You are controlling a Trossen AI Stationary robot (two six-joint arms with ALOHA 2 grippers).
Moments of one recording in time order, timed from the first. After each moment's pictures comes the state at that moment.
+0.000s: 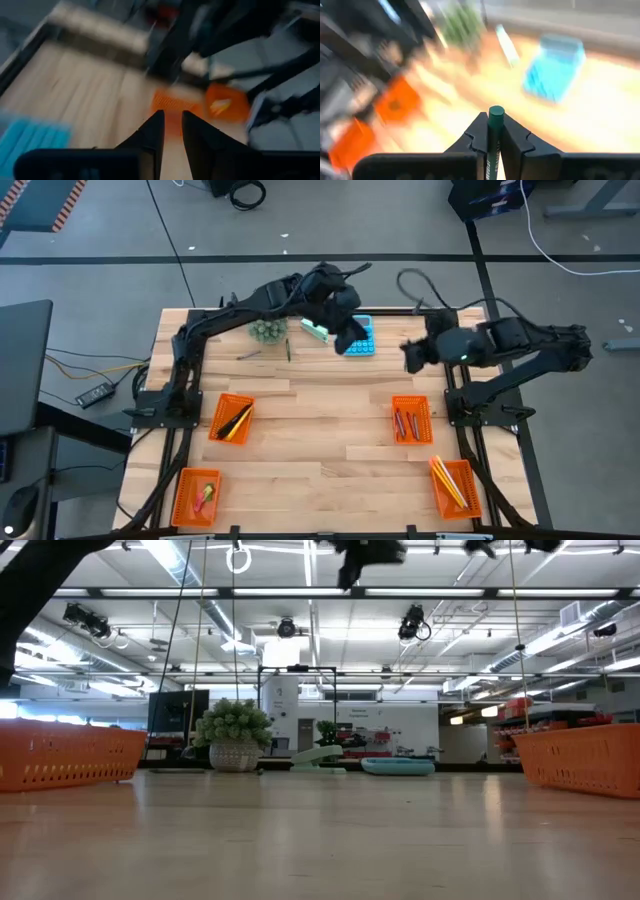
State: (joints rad) left arm 0.29 2.03 2.23 -0.74 0.39 -0.20; right arm 0.16 1.03 1.35 -1.09 0.56 1.04
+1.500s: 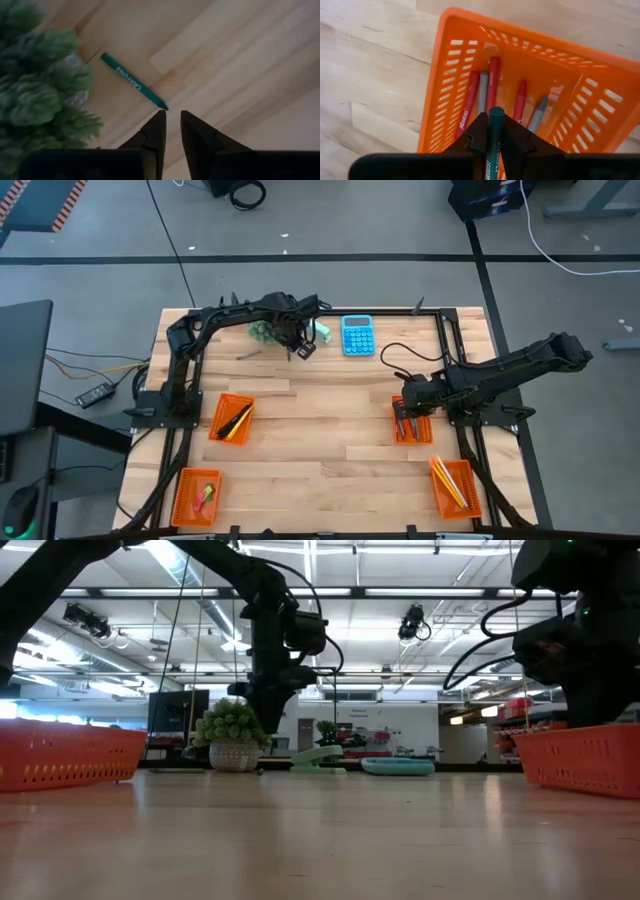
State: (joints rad) left arm 0.49 2.03 1.64 -1.07 -0.02 -0.35; right arm 0.16 1.02 0.55 -0.77 -0.01 1.48
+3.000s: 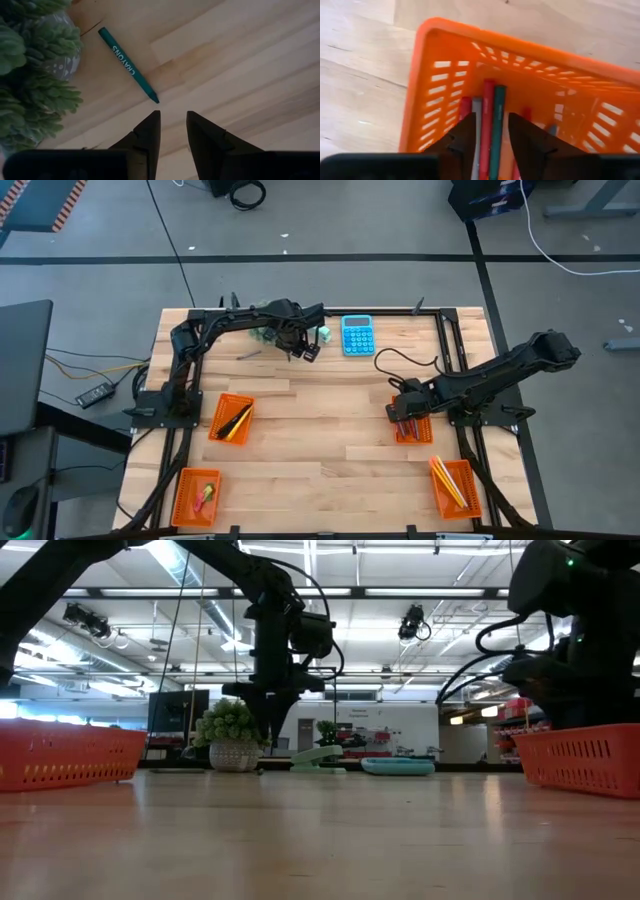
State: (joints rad) left arm 0.44 2.05 1.64 -1.08 -0.07 -0.62; right arm 0.21 1.19 0.51 -0.63 0.11 1.54
